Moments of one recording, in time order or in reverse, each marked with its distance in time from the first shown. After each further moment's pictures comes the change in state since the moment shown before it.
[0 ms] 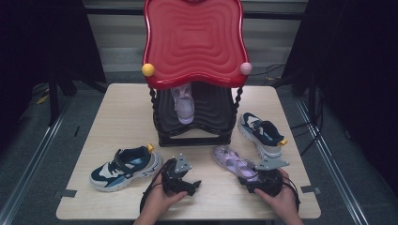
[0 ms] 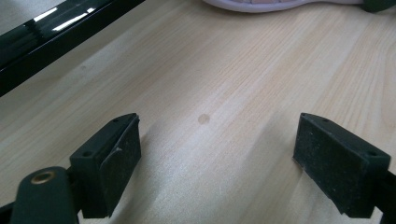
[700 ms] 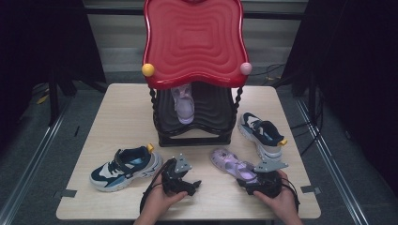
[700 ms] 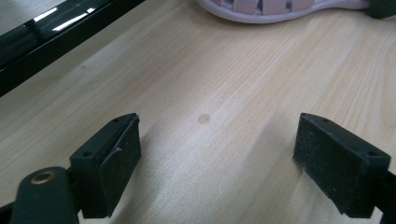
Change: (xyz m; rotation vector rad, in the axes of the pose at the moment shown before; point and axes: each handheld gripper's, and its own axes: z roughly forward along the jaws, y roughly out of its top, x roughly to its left) left arm 0.000 0.000 0.000 0.000 0.001 0.000; right arm 0.005 0.000 0.000 -0.001 0.021 -0.008
